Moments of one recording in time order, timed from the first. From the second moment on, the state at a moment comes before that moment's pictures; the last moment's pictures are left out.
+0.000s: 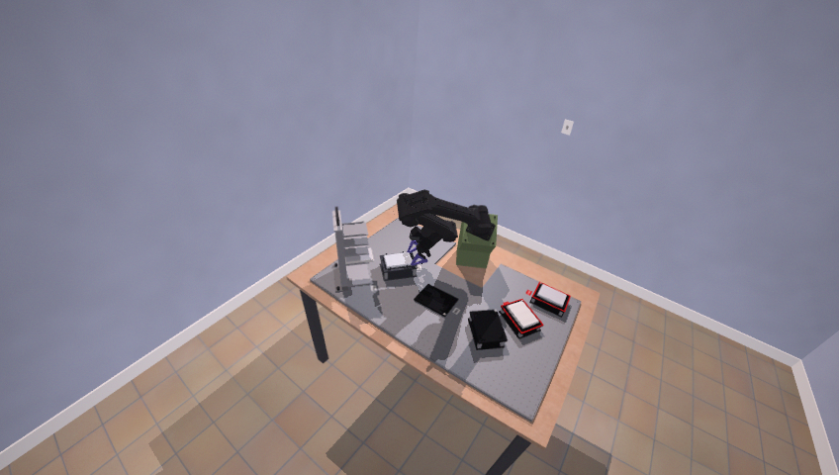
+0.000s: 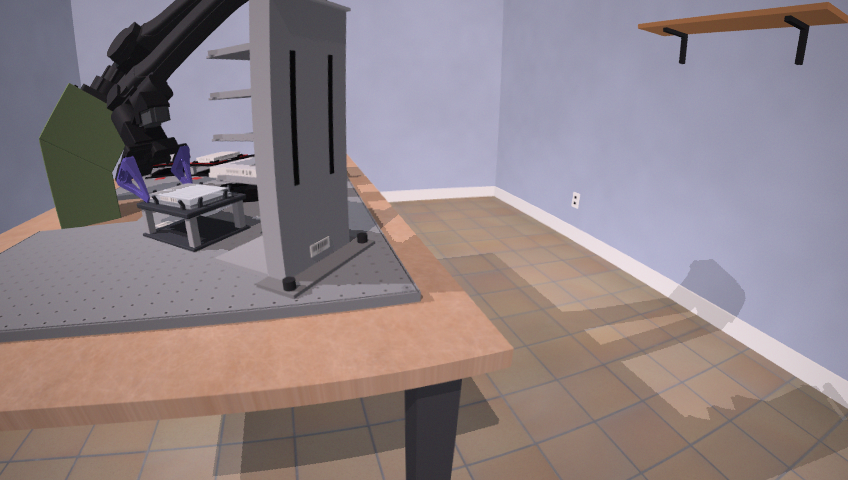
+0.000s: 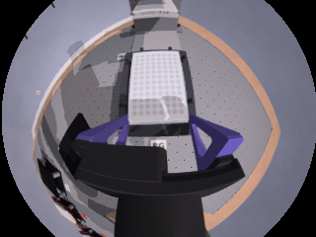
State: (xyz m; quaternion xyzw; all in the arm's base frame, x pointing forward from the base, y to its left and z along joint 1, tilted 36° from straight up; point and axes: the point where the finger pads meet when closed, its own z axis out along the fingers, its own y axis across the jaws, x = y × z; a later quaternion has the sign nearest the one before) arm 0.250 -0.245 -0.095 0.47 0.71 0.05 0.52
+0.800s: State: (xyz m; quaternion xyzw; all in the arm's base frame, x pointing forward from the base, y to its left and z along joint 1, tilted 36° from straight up) arm 0.251 -0.244 -0.094 0.47 0.71 0.05 0.52
